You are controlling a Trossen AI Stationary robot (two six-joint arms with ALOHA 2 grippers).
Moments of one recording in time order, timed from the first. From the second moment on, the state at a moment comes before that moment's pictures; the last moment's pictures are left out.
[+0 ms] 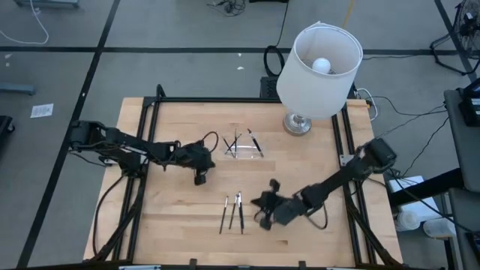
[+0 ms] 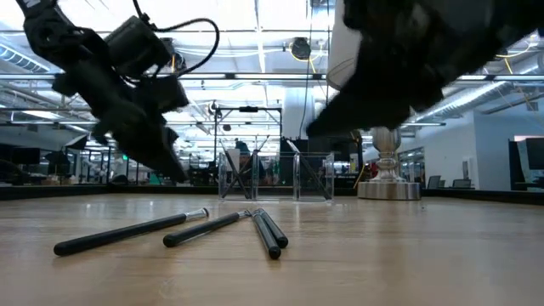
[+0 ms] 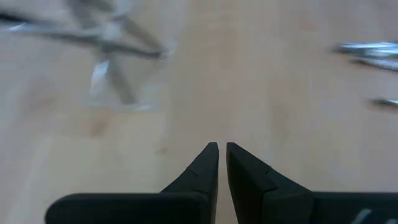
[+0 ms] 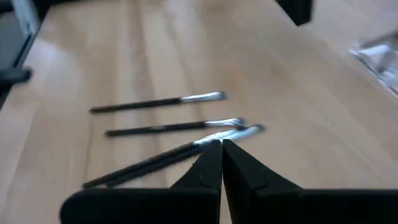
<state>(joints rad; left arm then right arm) 0.05 1.39 0.43 0.19 0.00 0.00 0.54 1.80 0.88 0.27 0.60 0.54</state>
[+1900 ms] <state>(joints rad) -0.48 0.43 0.28 0.15 -0.37 0.18 0.51 2.06 1.11 0.22 0.47 0.45</state>
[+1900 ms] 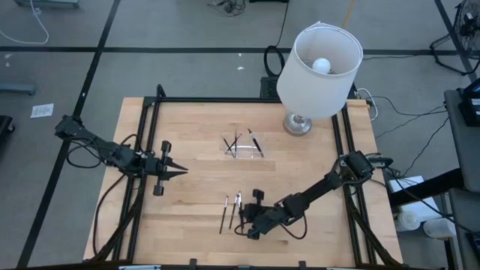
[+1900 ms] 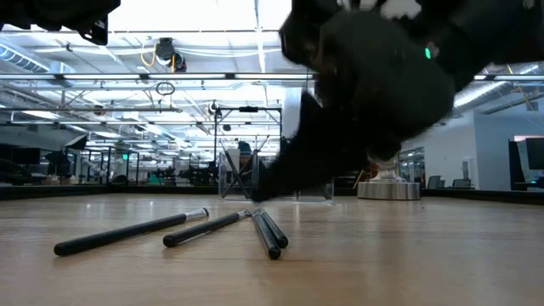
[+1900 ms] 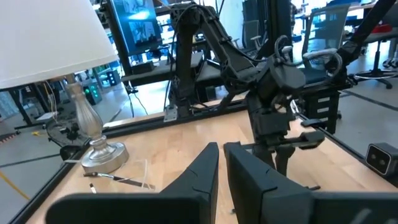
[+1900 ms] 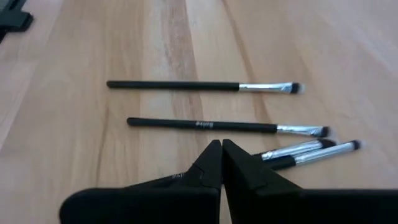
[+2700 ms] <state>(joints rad) -0.48 0.43 0.28 0.13 -0.37 0.17 0.55 1.98 1.39 -0.40 0.51 0.65</state>
